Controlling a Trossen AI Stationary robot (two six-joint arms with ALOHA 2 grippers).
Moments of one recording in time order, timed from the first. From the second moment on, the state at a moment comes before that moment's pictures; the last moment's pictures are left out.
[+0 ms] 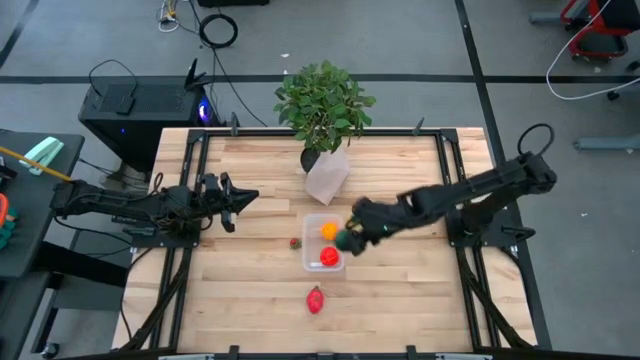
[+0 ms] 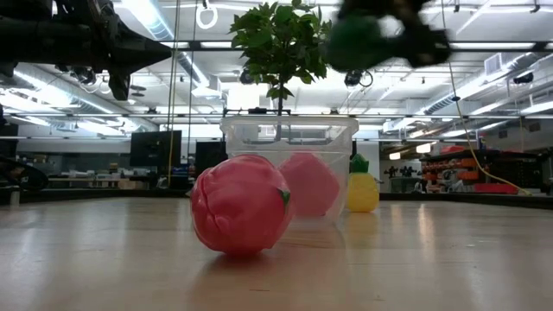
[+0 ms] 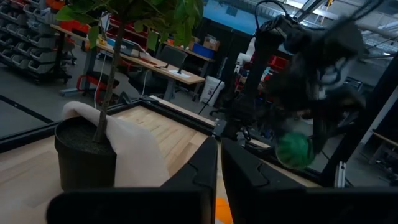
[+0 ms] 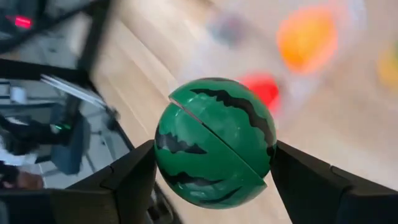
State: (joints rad) left arm -0.08 0.48 0.12 0.47 -0.35 -0.35; right arm 0.26 1.44 1.13 -0.51 0.03 1.23
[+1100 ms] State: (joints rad) left arm -0.08 0.48 0.12 0.47 -0.35 -0.35; right arm 0.18 1.93 1.50 -0.70 0.11 0.43
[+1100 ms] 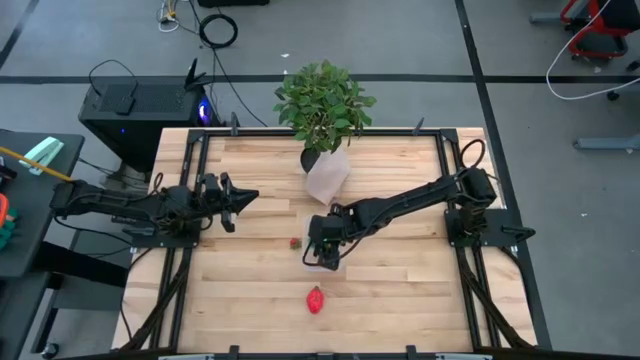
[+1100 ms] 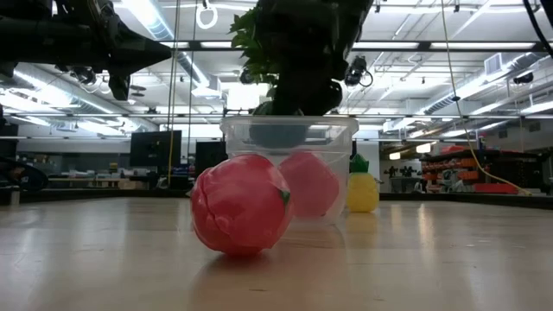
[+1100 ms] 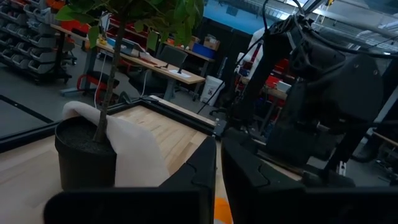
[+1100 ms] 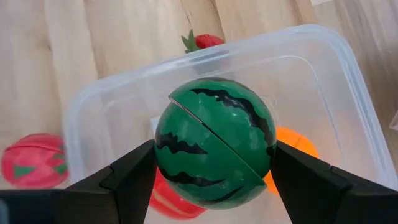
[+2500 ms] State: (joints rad) left arm -0.08 0.48 0.12 0.47 -0.35 -0.35; right arm 0.10 2.03 1.86 -1.19 0.00 0.17
